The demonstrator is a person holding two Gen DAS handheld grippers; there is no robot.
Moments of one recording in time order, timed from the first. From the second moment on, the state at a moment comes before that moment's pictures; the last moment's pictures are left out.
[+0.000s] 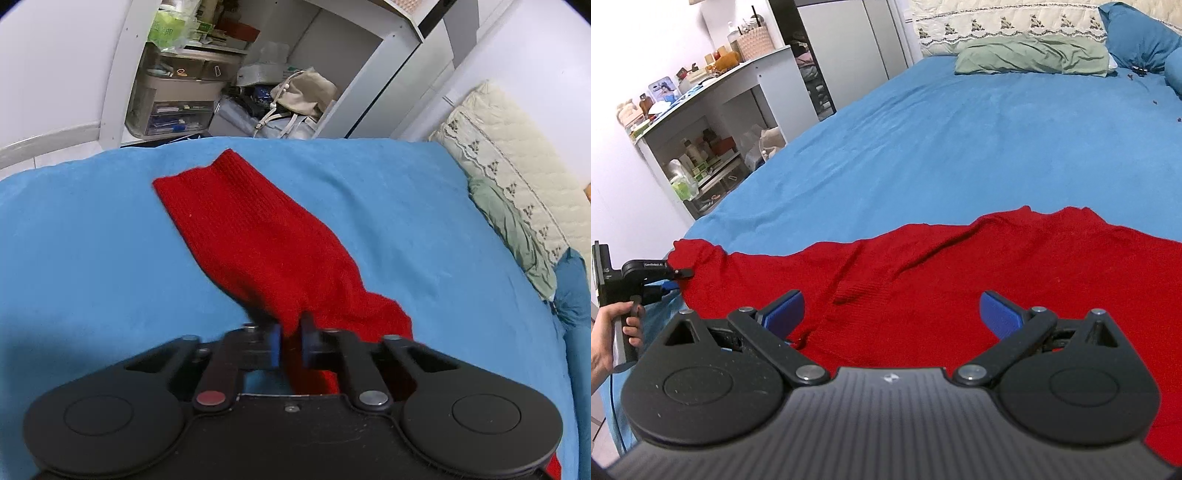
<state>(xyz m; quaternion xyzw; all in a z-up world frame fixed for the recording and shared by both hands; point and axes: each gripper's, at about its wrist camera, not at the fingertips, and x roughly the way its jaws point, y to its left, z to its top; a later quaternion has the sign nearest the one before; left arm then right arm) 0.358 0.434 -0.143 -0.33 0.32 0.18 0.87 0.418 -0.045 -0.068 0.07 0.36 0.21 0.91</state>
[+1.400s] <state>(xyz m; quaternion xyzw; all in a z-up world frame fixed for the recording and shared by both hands) 0.318 0.057 -0.086 0.05 0.30 -0.13 0.94 0.387 -0.187 -0.059 -0.01 0.35 0.12 0.93</state>
